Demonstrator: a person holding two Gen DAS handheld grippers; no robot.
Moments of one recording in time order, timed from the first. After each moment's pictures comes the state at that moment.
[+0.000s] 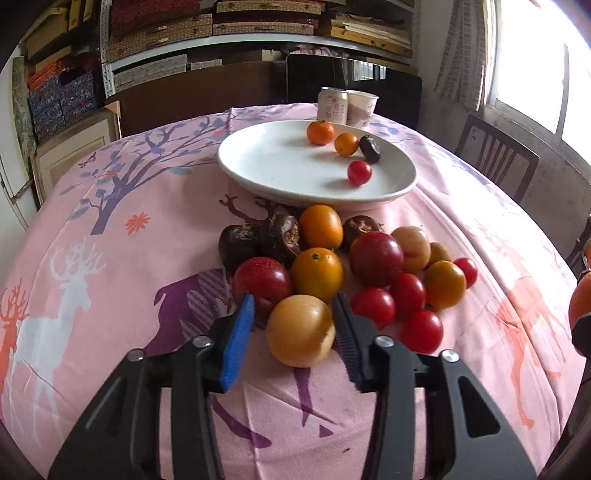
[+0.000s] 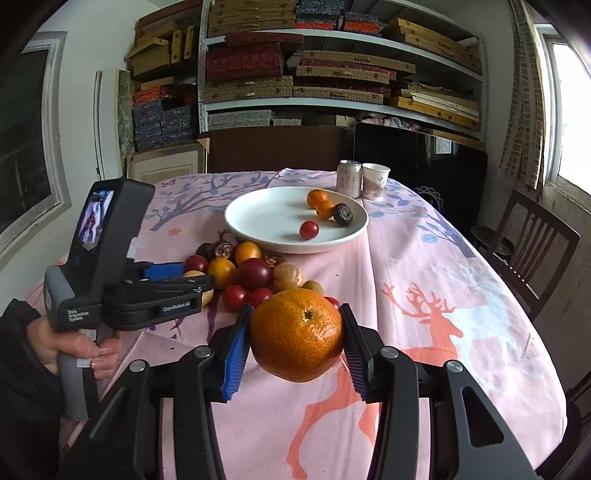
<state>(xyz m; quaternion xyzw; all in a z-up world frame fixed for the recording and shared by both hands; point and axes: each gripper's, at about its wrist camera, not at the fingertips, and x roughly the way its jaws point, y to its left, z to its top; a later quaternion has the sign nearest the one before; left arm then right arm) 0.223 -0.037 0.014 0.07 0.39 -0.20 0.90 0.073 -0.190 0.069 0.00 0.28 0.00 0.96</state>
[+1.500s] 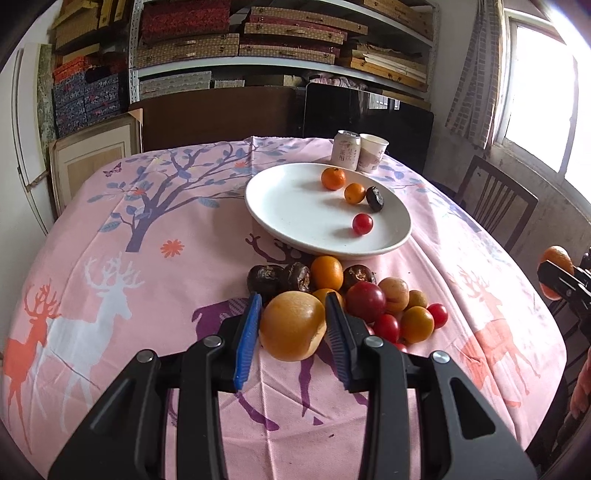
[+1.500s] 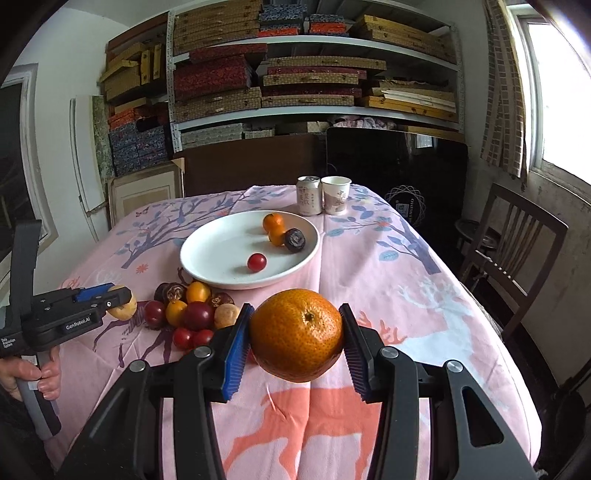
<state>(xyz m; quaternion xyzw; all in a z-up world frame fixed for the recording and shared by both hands) 0.210 -0.014 0.074 0.03 0.35 -0.16 0.92 0.111 -0.264 0.096 0.04 0.29 -0.02 0.96</state>
